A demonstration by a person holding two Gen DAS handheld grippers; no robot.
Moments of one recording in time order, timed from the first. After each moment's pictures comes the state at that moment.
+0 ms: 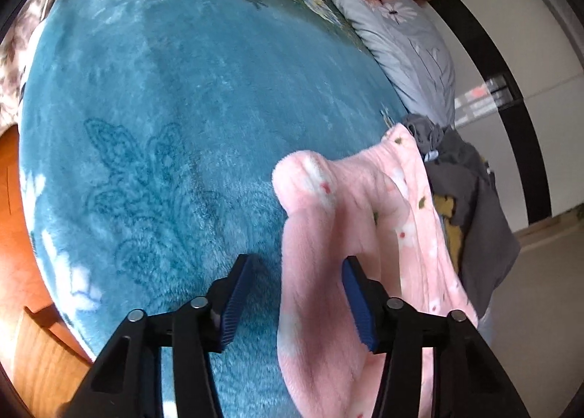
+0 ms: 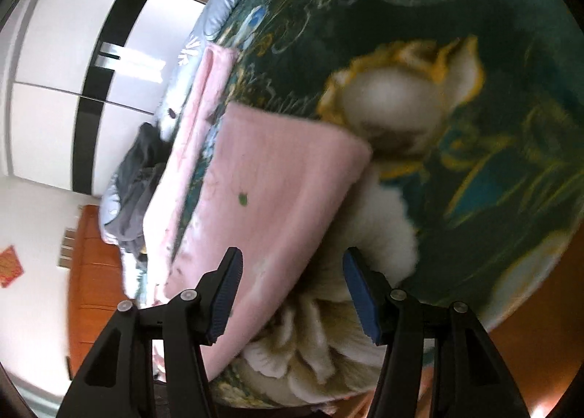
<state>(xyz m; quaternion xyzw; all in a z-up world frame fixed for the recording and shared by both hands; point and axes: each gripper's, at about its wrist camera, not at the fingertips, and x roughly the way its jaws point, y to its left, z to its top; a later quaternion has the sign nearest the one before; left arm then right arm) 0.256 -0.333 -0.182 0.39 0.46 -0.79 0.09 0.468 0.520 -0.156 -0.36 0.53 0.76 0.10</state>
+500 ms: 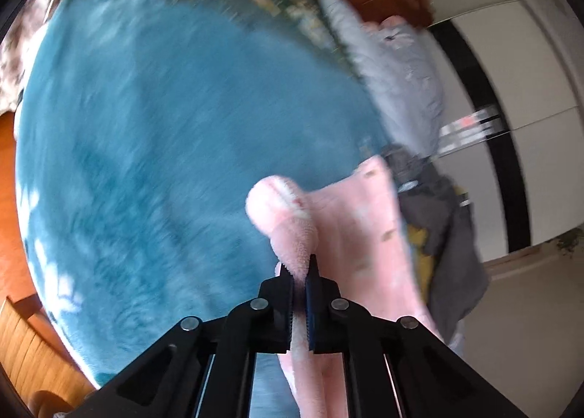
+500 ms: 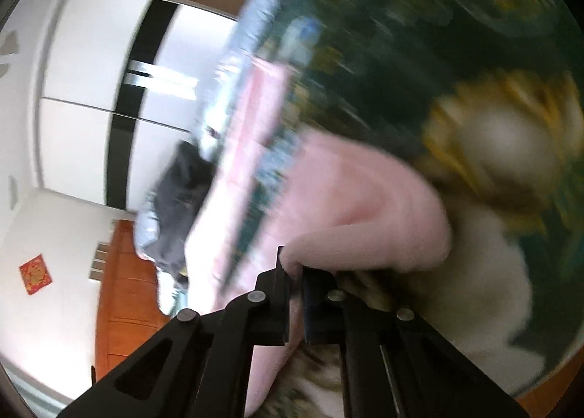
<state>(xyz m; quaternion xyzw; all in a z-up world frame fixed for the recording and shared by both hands) 0.254 -0.339 -0.134 0.32 0.51 -0.80 0.07 0.408 0.528 -0.104 -0.27 0.55 0.79 0.05</state>
